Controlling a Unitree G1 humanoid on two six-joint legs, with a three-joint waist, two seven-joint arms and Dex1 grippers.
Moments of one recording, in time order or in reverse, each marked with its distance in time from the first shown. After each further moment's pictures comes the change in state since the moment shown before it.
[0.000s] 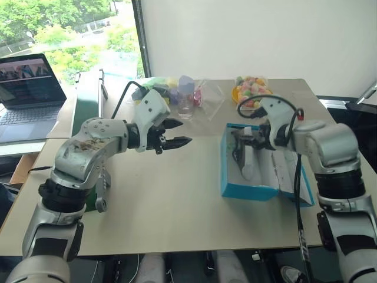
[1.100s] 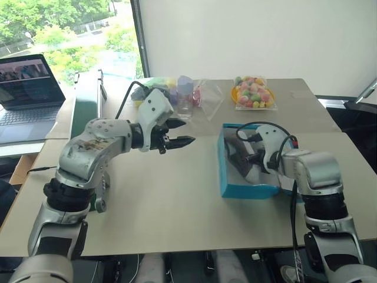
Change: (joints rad) left arm -0.009 -0.048 -0.005 0.006 0.005 0.000 0.013; right arm 0.167 0.088 -0.102 -0.119 -0.029 0.115 -0.143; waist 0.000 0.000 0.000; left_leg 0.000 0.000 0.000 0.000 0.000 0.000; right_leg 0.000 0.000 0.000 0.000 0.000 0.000
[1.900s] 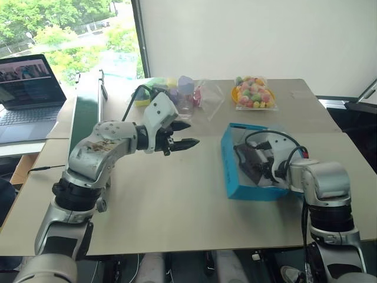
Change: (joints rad) left arm 0.000 -0.028 -0.019 0.032 0.026 -0.021 -0.029; right arm 0.093 0.017 -0.043 -0.057 -0.010 0.041 -0.079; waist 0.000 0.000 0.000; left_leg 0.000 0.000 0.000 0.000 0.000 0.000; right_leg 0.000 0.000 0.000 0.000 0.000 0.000
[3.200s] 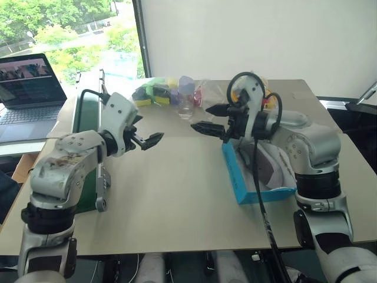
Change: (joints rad) left arm 0.215 0.071 0.266 -0.211 0.029 0.218 0.286; right arm -0.310 0.065 0.091 0.130 0.247 -0.557 0.551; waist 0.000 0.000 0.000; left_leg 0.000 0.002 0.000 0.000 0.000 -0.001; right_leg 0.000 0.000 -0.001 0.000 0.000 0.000
